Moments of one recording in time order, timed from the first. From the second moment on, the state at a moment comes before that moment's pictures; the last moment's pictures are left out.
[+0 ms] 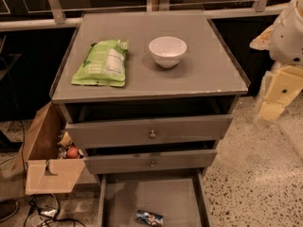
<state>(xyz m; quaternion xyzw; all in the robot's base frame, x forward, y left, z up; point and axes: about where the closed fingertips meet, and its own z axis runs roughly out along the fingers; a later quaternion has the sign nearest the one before) 0.438 -0.217 0.976 -0.60 0.78 -0.03 0.16</state>
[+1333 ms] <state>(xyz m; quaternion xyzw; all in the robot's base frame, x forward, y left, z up) 0.441 -0.203 0.942 -0.61 0.77 -0.03 0.17</state>
